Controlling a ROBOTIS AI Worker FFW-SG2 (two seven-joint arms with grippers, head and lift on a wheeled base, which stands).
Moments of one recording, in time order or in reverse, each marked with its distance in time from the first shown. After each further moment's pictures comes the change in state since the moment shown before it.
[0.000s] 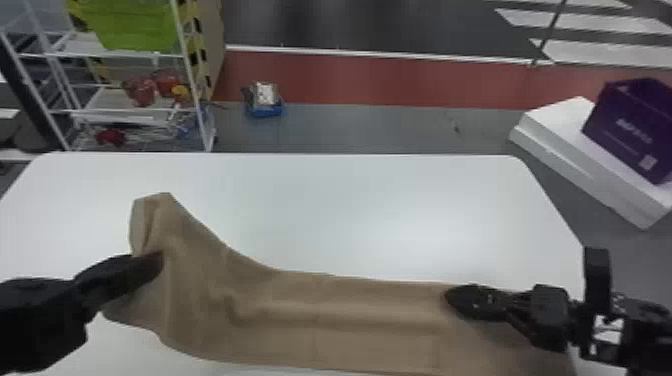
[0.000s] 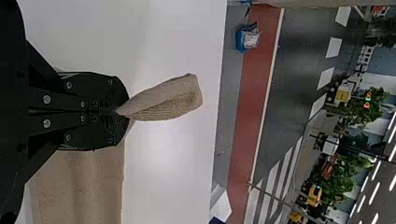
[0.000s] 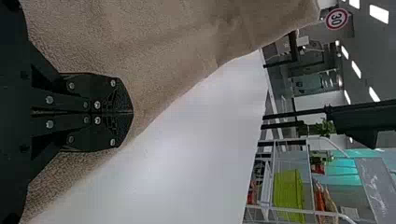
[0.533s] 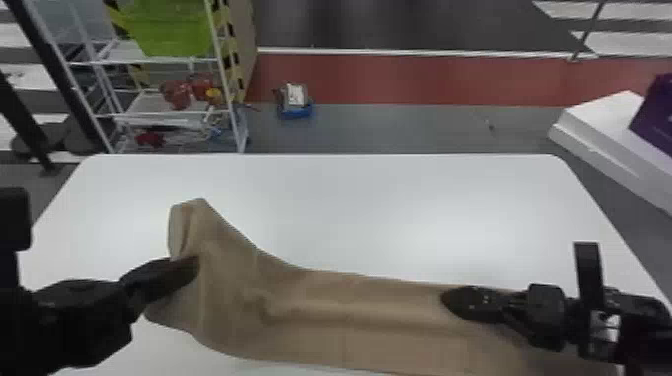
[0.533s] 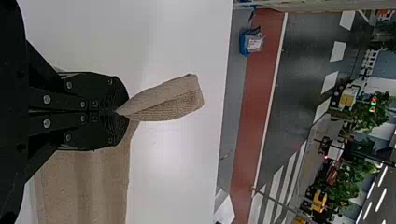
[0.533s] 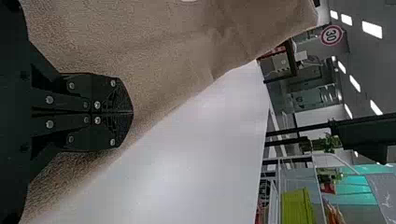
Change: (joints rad) left arm 0.021 0.000 -0.003 -0.009 -0.005 0.000 0.008; right arm -0.063 0.053 0.093 0.038 0.045 0.048 0.000
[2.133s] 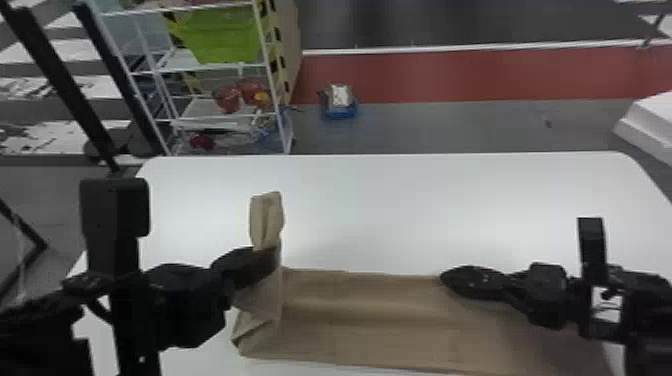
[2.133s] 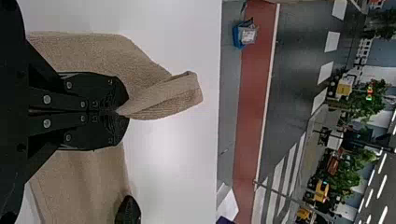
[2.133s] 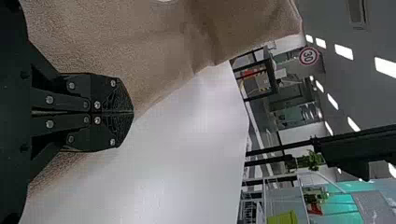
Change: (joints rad) left arm -0.013 0.000 -0.163 -0.021 -0.032 0.000 0.119; right arm -0.130 0.114 0.077 0.077 0.027 0.039 0.000
